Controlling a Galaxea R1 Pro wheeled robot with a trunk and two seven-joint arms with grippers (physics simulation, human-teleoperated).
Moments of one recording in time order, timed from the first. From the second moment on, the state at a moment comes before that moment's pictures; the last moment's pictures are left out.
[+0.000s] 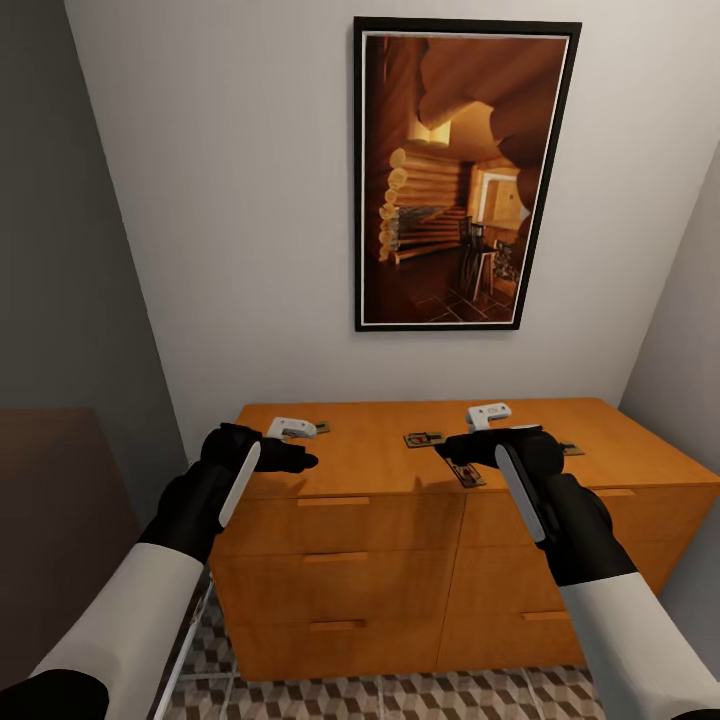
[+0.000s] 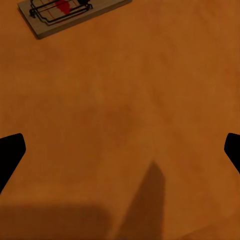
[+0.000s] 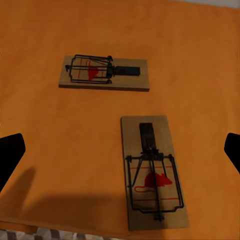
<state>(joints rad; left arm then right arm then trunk) -0.83 -0.03 -0.17 -1.11 0.02 1.03 -0.18 -0.74 -0.08 0.17 -1.35 -0.08 1.04 0.06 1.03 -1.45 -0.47</state>
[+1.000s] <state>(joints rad) -0.83 -0.03 -0.17 -1.11 0.02 1.03 -0.18 -0.74 -0.08 0.17 -1.35 -0.09 1.04 0.07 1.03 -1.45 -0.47</state>
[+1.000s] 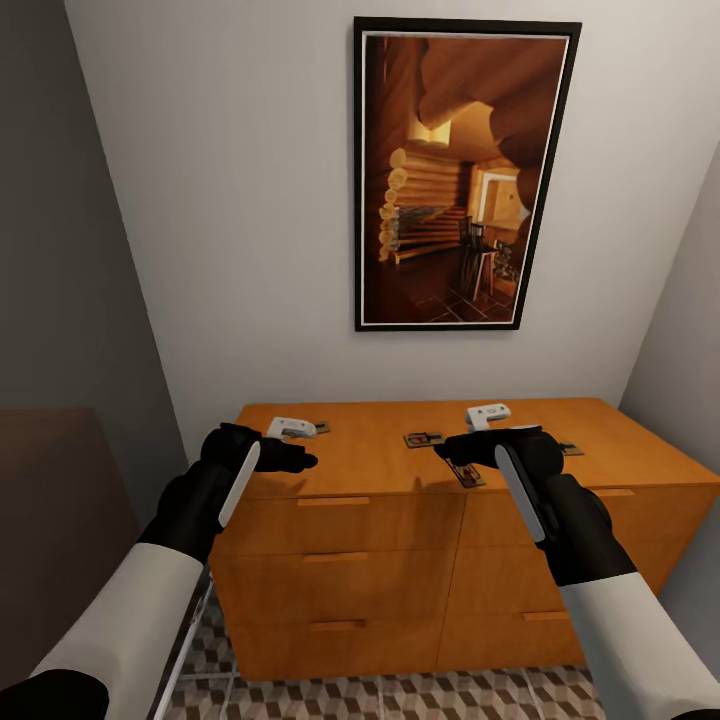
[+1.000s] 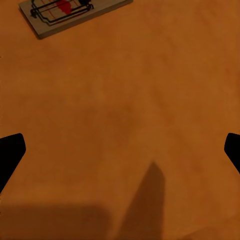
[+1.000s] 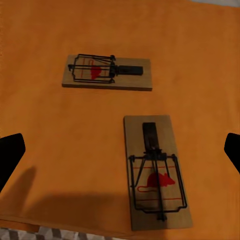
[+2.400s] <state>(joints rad) -0.82 -0.03 -0.17 -1.09 0.04 1.01 -0.18 -0.74 -0.09 0.10 -1.37 -0.06 1.04 0.05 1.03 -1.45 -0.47</state>
